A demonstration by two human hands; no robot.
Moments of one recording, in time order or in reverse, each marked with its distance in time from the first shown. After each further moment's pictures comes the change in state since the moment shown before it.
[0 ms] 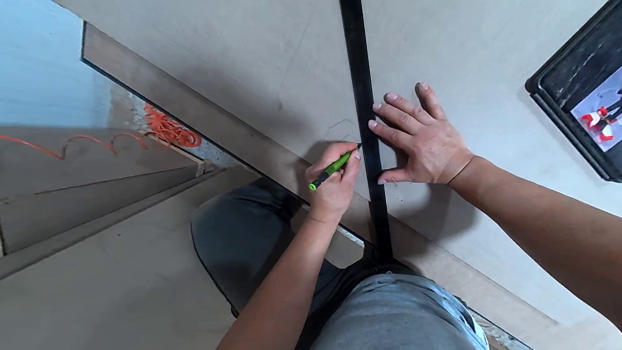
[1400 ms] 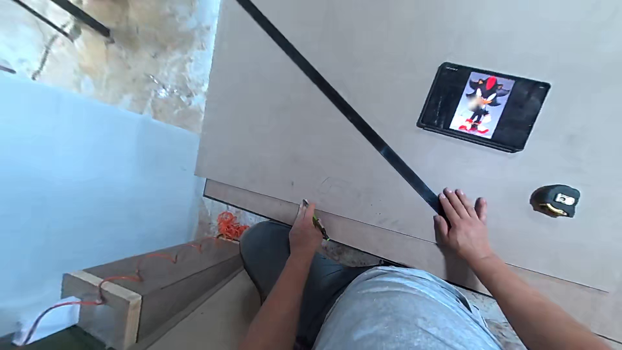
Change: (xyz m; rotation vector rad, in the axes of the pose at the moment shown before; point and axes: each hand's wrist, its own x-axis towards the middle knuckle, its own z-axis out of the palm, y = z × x) left_hand -0.009 0.000 -0.087 0.976 -0.420 -0.028; right_hand -0.239 -0.114 0.027 -0.129 0.262 0.918
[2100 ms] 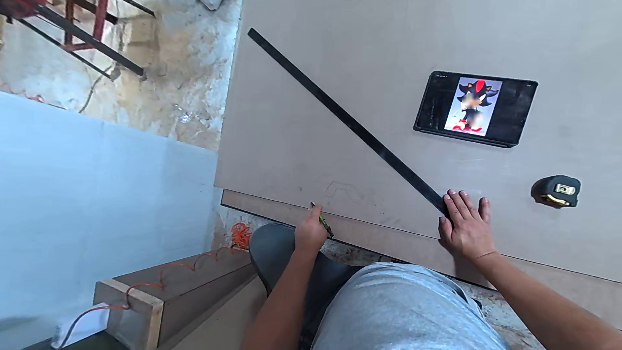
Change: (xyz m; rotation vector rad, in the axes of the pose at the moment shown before) left_hand 0.006 0.017 -0.028 0.136 -0.146 -0.083; right_hand -0.017 0.007 0.018 -0.034 0.090 -0.003
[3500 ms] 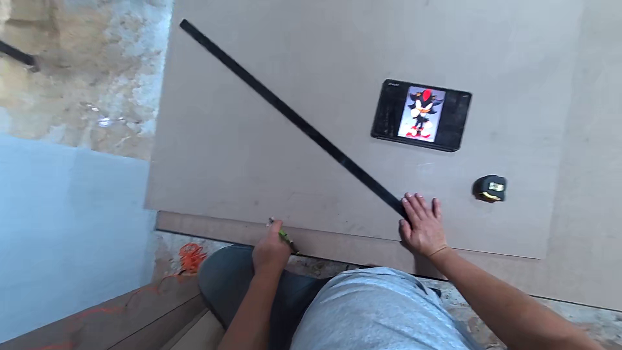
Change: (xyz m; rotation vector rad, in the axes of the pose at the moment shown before) left_hand -0.005 0.010 -0.002 0.028 0.003 -0.020; right_hand 0.001 -0.001 -0.002 -0.020 0.023 0.034
